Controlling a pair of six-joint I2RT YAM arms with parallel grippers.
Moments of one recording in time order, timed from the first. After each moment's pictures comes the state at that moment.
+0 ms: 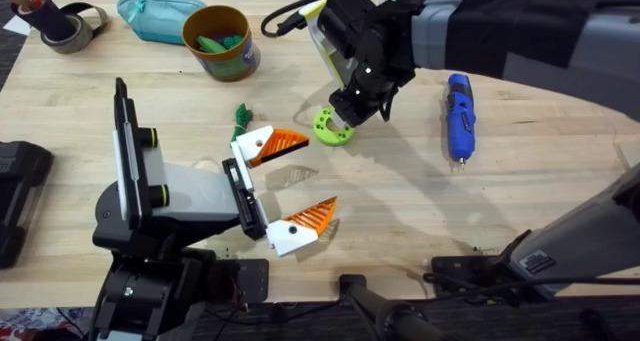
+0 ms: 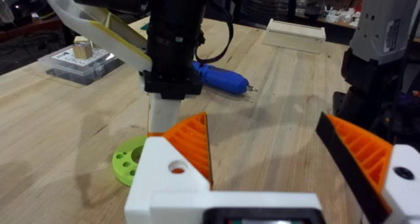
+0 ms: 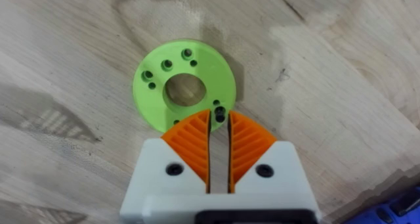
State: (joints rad) left arm -0.12 0.00 0.01 -0.10 1.05 0.00; right arm 0.66 1.83 1.35 -0.89 0.05 0.02
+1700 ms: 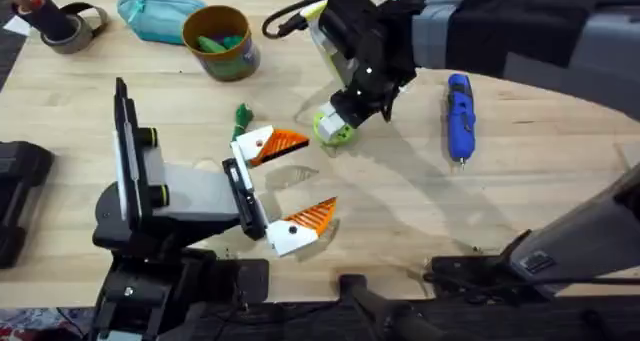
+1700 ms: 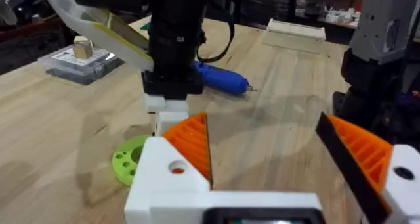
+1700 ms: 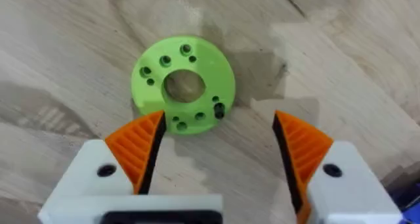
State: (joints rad) left arm -0.12 0.00 0.01 -0.10 1.05 0.00; right arm 0.65 1.83 1.35 -0.90 0.05 0.02
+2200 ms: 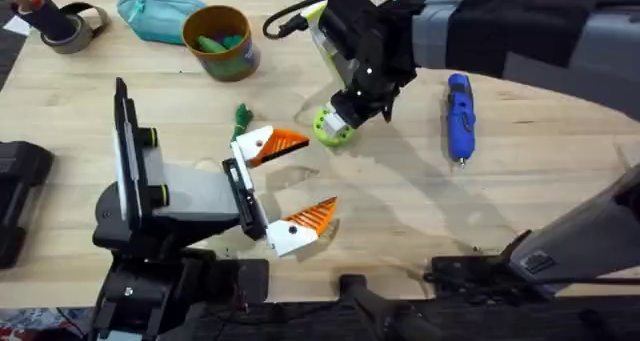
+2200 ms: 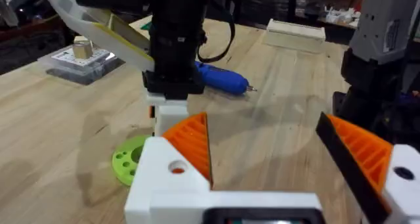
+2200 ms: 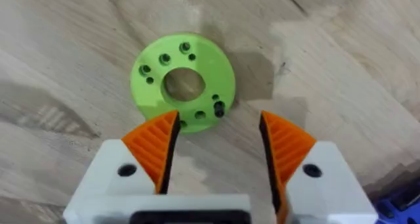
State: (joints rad) left arm -0.12 0.00 0.01 -0.10 1.05 0.00; right arm 0.65 1.83 1.35 -0.91 0.05 0.02
